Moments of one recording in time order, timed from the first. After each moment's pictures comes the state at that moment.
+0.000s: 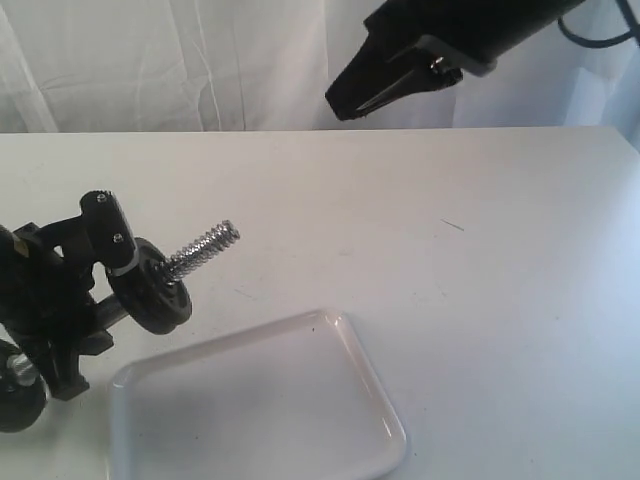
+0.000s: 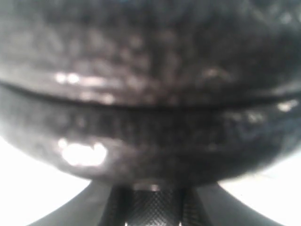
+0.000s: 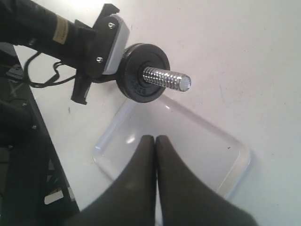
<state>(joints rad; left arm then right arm) -0.38 1.40 -0.75 -0.12 0.56 0.84 0.35 1.48 -1.52 0.73 1.22 -0.66</state>
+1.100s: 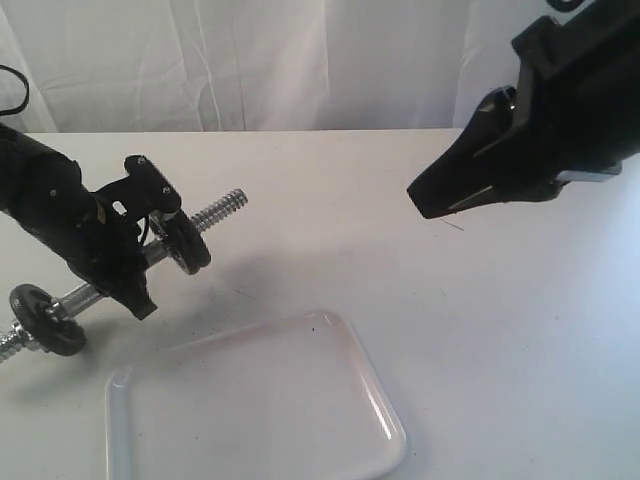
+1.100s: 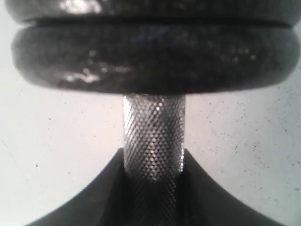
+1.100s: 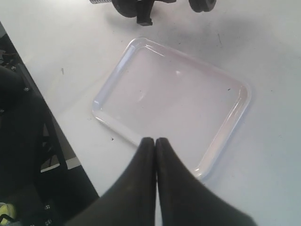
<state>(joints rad) -0.38 1.74 -1.02 0.23 0.45 0.36 0.35 1.19 -1.23 0.62 1.22 -0.60</state>
